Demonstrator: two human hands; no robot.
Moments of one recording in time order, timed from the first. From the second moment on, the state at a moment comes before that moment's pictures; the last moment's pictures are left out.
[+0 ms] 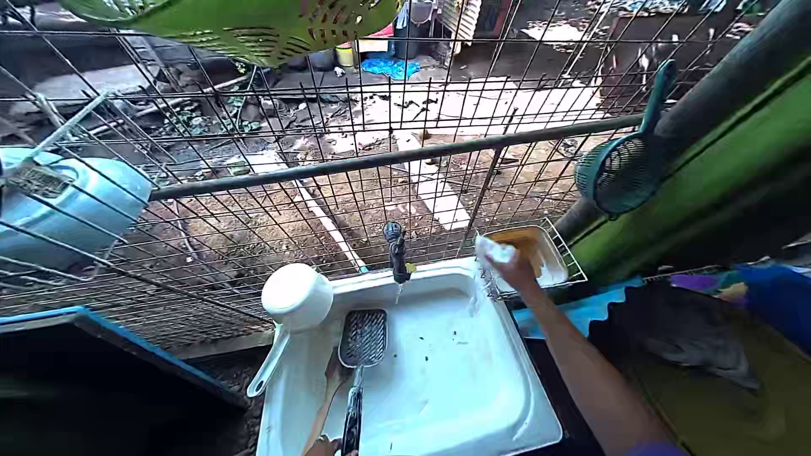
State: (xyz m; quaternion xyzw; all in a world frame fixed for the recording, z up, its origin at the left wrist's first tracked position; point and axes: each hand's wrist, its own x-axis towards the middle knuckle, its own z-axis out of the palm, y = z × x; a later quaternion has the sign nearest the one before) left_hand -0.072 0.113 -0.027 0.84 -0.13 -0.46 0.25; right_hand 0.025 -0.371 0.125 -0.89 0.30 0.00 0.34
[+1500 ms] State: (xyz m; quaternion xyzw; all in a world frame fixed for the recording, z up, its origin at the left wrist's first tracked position) left_hand 0.035 -0.017 0.023 0.64 0.05 -0.50 0.58; right_hand 0.016 -0.355 0.110 -0.83 0.38 -0.22 0.34
